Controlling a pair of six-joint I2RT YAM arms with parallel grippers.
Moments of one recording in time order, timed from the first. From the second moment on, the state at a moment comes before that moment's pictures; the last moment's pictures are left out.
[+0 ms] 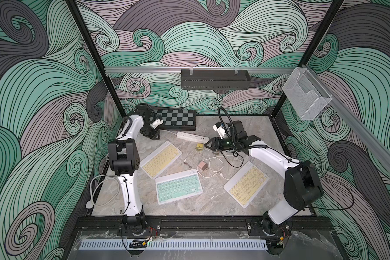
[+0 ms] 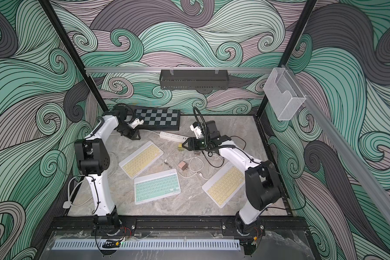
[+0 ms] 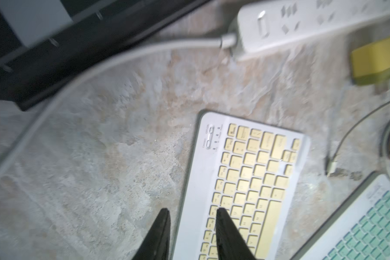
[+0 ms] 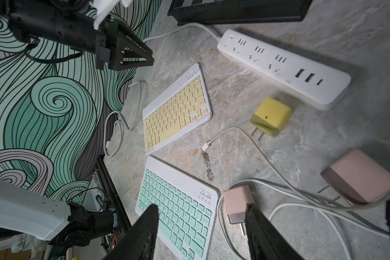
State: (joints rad) left arm 0.04 2.06 1.87 -1.08 0.28 0.52; right arm 0.41 1.61 1.19 -0.37 -0.56 0.35
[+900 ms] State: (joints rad) left arm -0.16 1.22 0.94 -0.44 0.33 -0.09; right arm 0.25 1.15 0.64 0.03 0.20 0.03
